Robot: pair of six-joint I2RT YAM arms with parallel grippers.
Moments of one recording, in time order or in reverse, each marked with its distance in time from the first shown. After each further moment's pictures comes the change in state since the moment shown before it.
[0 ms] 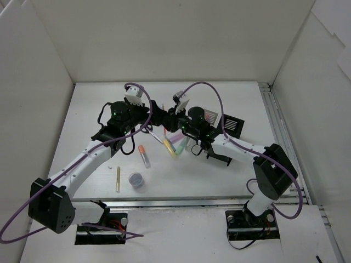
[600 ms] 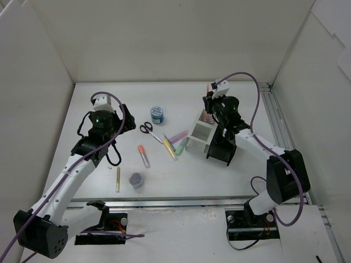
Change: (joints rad) left arm 0.103 -0.246 -0.037 -0.382 -0.412 -0.093; right arm -0.342 -0.127 -0.088 0.027 0.199 -0.262
